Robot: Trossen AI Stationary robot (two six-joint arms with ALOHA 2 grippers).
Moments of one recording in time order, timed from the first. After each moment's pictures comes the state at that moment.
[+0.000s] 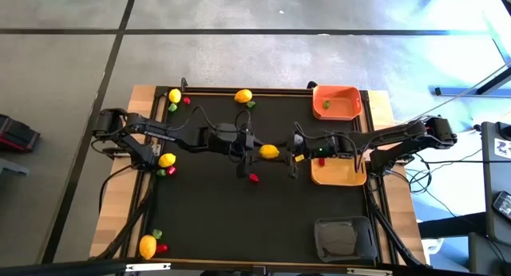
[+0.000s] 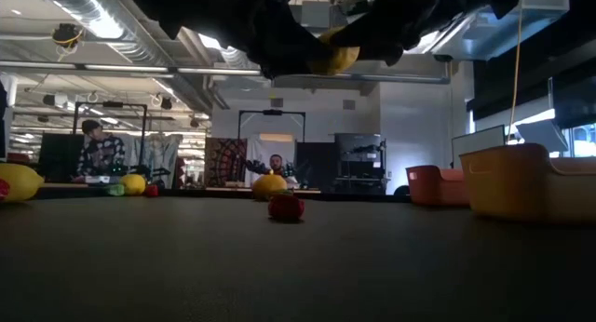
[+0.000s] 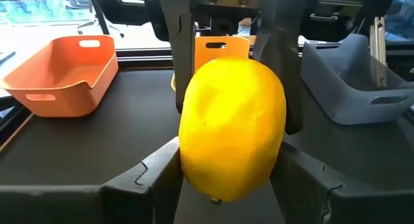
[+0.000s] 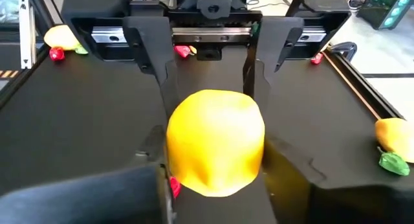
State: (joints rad) left arm 0.03 1.55 0.90 0.29 0.01 0.04; right arm 0.07 1.33 0.84 0.11 0.14 0.00
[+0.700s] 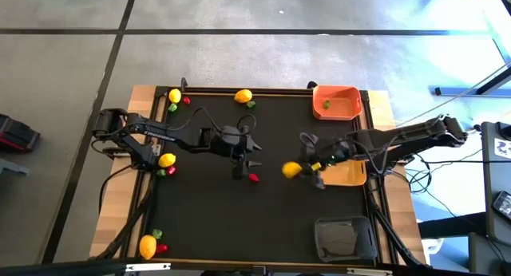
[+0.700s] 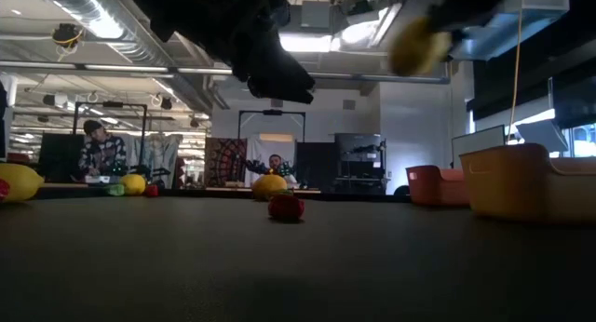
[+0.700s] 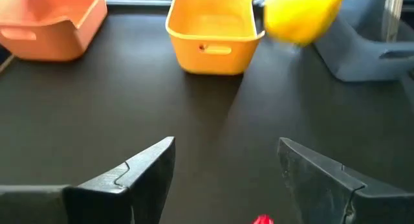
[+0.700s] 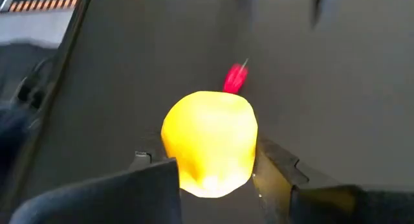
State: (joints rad) left arm 0.03 1.55 0.90 0.11 0.02 -0.01; right arm 0.20 1.17 0.94 -0.51 0.01 0.20
